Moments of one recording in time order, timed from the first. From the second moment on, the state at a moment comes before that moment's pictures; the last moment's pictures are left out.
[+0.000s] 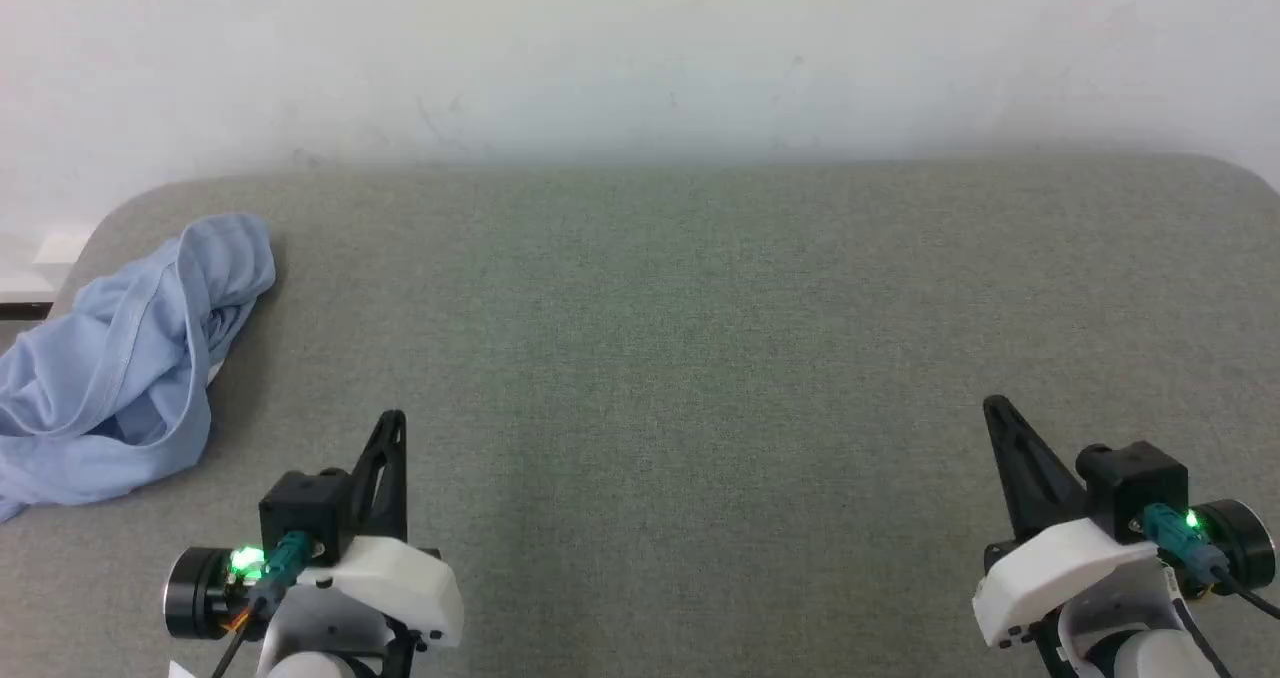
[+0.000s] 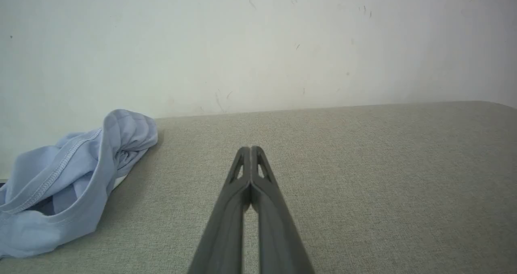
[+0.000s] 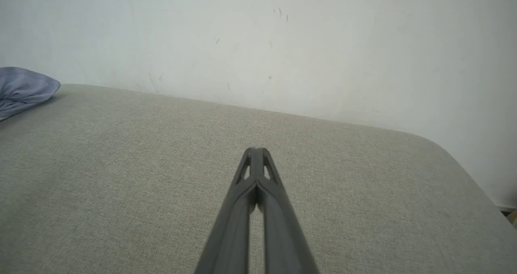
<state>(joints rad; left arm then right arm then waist) -0.01 0.05 0.00 0.01 -0.01 -0.01 0.00 0.01 -0.05 0.00 0.01 0.01 0.13 0.00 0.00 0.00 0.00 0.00</state>
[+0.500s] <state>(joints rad) -0.01 0.05 0.00 0.01 -0.01 -0.01 0.00 0.01 -0.05 0.00 0.01 0.01 0.13 0.00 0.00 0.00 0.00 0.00</state>
